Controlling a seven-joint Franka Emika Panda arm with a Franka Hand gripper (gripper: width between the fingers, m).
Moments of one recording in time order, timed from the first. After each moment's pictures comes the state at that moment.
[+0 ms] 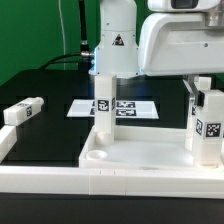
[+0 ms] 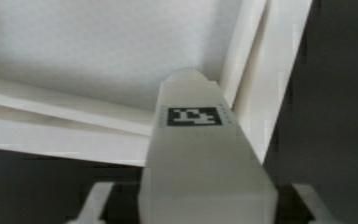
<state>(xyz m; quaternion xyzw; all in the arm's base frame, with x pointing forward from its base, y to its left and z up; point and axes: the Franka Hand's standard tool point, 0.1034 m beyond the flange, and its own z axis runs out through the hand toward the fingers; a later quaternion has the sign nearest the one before) 0.635 0.095 0.118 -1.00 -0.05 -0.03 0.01</state>
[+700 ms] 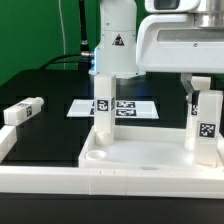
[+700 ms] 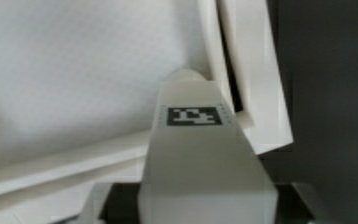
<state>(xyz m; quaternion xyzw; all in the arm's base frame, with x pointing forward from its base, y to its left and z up) 0.635 0.090 0.117 -0.98 0.22 -0.02 0.03</state>
